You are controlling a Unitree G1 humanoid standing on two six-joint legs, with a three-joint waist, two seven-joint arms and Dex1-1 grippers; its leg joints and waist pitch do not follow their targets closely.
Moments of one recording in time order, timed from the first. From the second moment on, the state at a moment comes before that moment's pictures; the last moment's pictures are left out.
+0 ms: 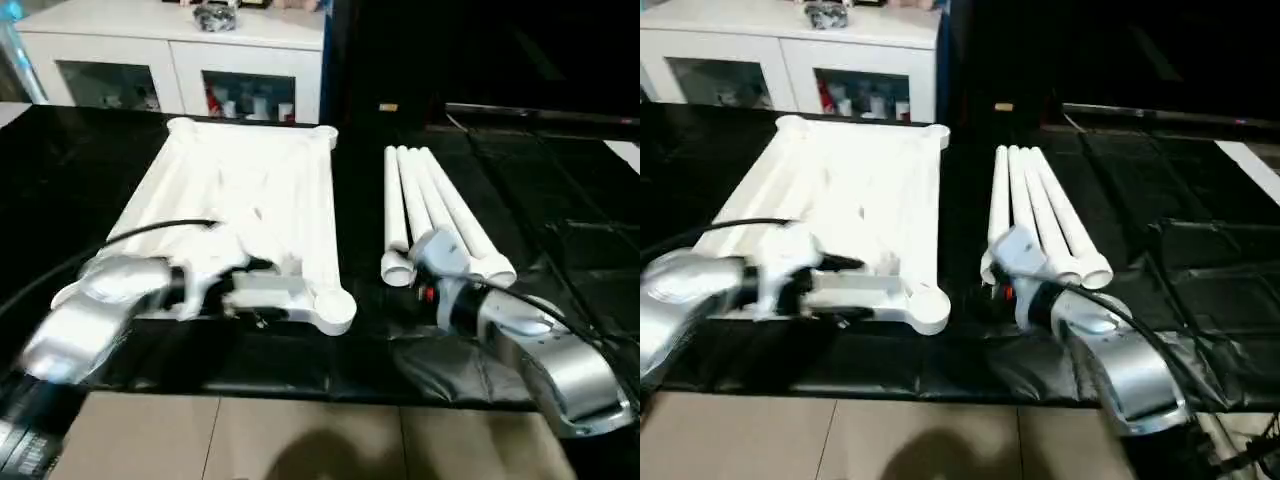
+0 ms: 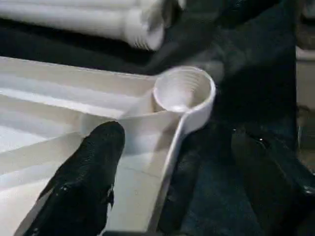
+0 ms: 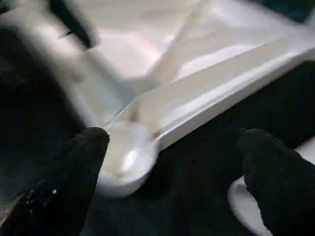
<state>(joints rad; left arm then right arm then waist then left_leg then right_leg) -0.46 0.66 -0.29 0.11 -0.16 0.34 -1.12 -0.25 -0.45 0.22 -0.20 0.21 0.58 0.68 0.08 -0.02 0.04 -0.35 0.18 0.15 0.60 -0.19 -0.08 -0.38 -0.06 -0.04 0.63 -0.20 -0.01</state>
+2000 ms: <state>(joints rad) -0.80 0.46 -0.39 0.99 0.07 -0.09 -1.15 -0.27 -0.53 0.32 -0.31 0.23 0.72 0.78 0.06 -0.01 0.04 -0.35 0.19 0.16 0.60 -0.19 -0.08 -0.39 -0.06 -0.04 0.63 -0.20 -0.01</state>
